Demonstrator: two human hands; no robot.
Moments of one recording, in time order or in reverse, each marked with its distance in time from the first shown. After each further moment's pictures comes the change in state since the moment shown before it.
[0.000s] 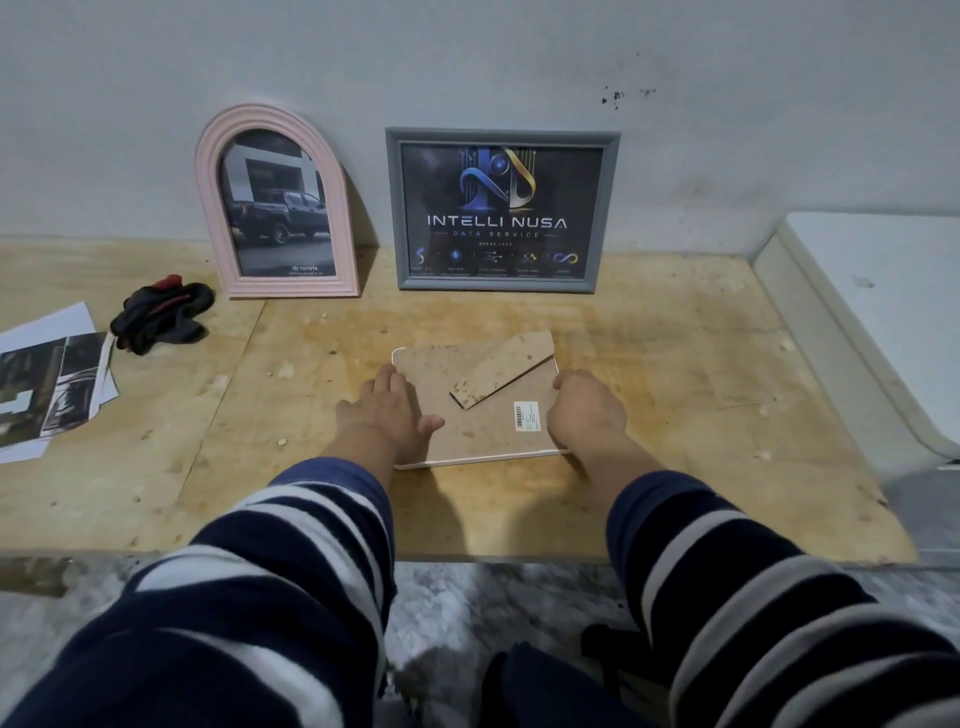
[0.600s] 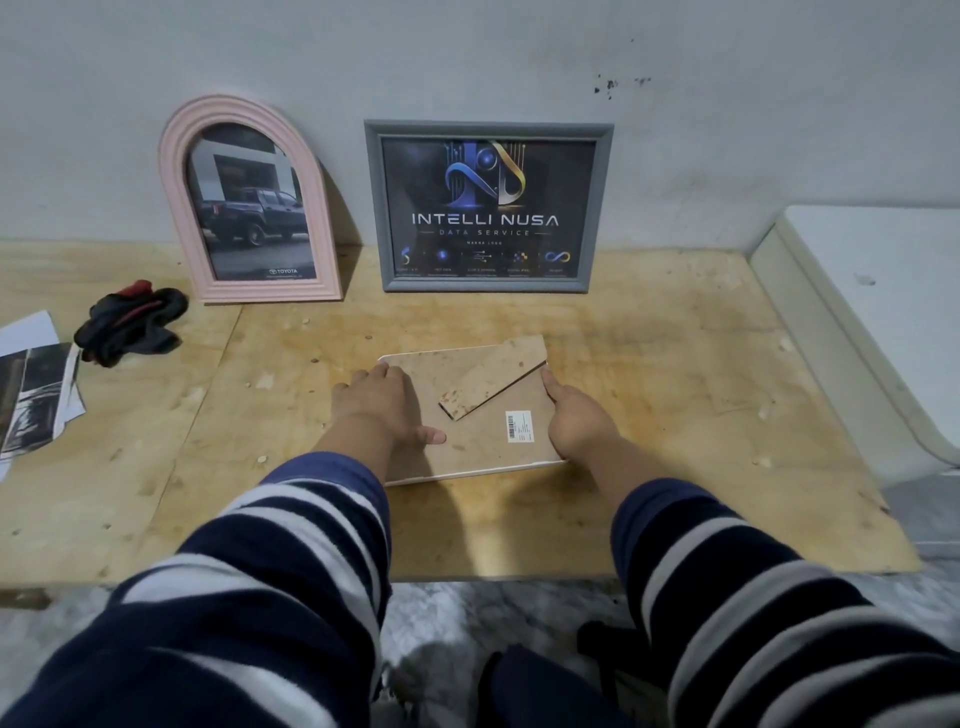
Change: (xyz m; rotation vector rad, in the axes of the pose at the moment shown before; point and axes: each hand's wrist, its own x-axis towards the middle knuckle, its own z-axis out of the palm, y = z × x) left_hand 0.033 0.008 -0.013 0.084 -0.050 0.016; right_hand 0.021 0.015 0.014 0.242 -0.222 -0.059
